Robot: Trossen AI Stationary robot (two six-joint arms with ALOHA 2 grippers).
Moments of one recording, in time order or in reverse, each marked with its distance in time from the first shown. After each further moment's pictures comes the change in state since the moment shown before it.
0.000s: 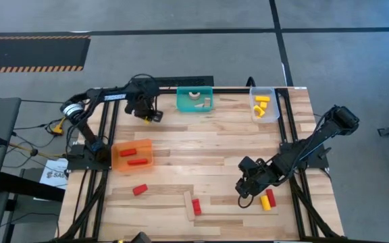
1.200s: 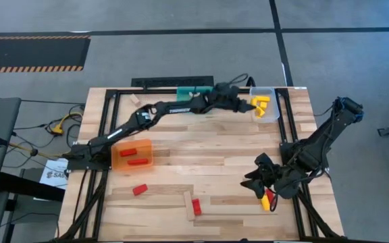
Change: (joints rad) left arm -0.432 0.936 1.306 0.991 0.346 -0.412; right arm 0.201 -0.248 0.000 0.096 0.311 0.112
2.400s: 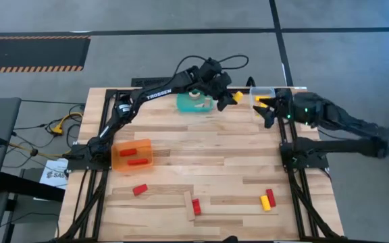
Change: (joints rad) left arm 0.071 -0.340 -0.039 -0.691 0.144 0.741; right arm -1.025 -0.479 0.000 -0.051 -0.250 -1.020
